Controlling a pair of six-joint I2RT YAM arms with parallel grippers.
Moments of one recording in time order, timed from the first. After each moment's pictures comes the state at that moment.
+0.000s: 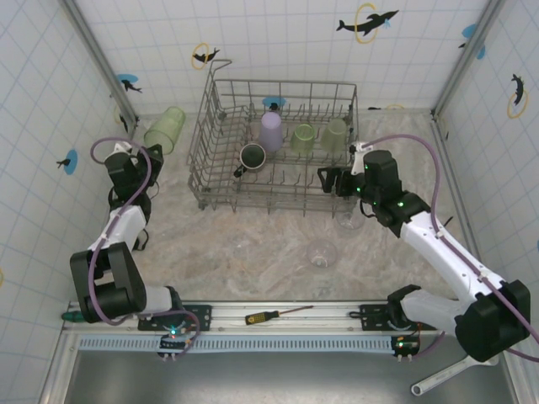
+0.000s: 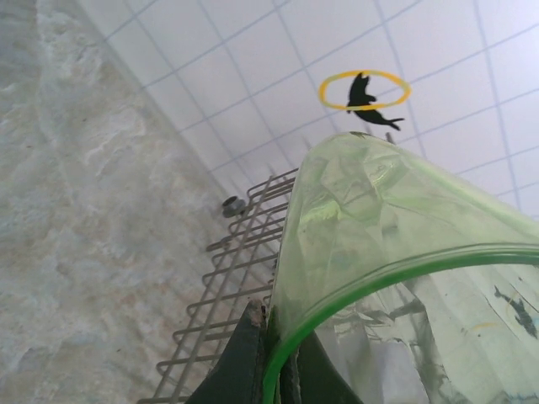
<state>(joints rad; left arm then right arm) 0.22 1.35 0.74 0.39 0.39 -0.96 0.47 1.12 0.88 -0.27 -0.09 0.38</state>
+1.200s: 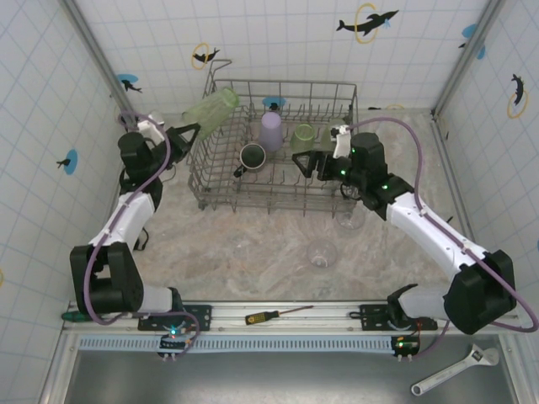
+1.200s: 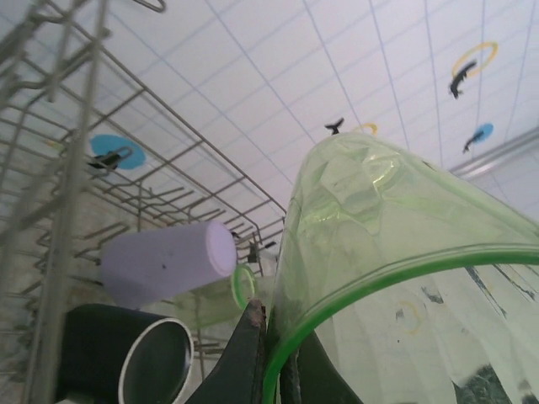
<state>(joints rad) 0.03 1.39 0.91 0.42 0.75 -0.94 0.51 1.29 1.01 -0.08 -0.35 0.54</state>
